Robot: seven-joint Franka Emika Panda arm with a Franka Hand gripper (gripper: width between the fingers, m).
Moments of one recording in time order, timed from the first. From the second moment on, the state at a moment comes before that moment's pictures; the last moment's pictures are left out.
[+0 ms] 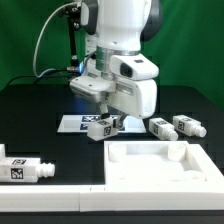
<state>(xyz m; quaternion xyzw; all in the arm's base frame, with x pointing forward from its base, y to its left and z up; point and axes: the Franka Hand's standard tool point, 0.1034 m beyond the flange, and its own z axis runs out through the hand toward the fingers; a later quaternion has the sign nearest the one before) 0.411 0.003 0.029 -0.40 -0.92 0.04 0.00</state>
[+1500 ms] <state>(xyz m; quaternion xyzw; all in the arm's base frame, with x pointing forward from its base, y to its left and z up) 0.396 0.001 0.018 -0.09 -0.99 0.08 0.04</state>
